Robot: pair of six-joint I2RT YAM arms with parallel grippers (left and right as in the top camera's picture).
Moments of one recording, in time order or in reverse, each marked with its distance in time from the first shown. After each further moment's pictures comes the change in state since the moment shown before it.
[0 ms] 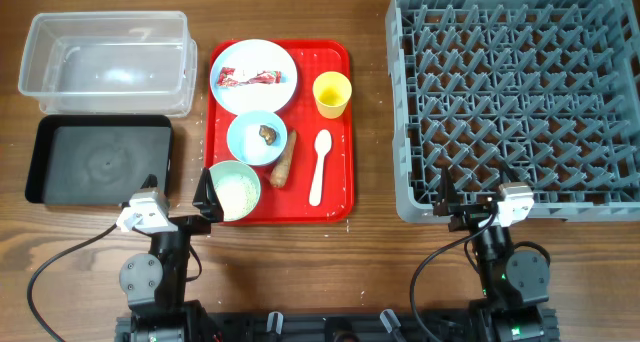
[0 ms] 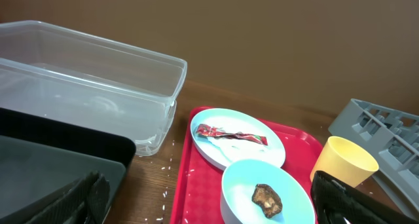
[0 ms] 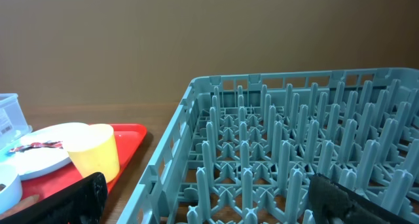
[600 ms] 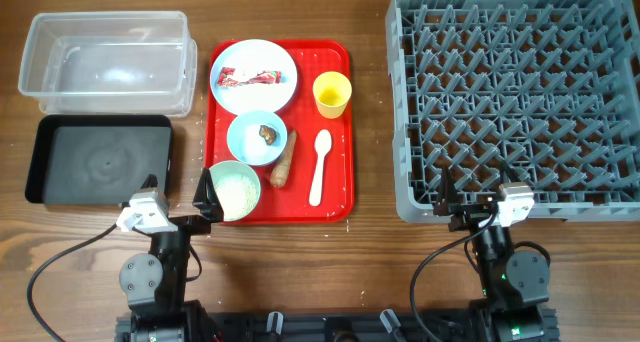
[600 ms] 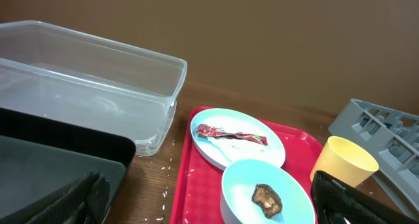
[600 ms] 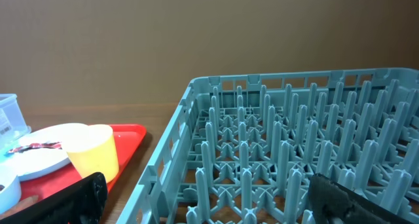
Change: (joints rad) left arm 0.000 0.000 0.000 0.000 0.000 0.000; right arm 0.000 0.000 0.000 0.002 0.003 0.000
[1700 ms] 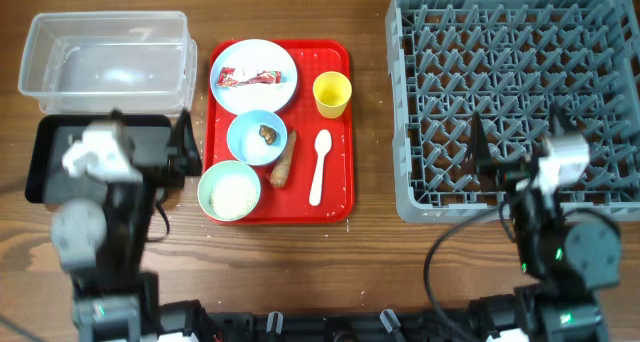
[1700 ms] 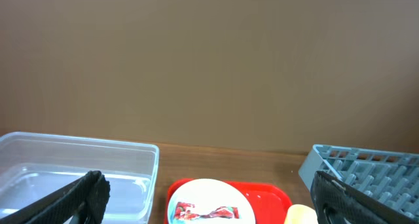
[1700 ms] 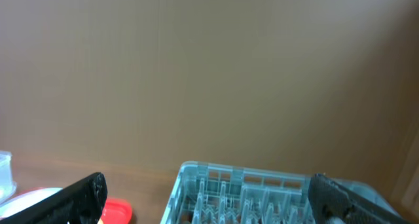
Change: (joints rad) left arm 0.000 0.568 0.628 -0.022 0.105 0.093; right arm 0.000 0.479 0.605 -0.015 -0.001 -0.174
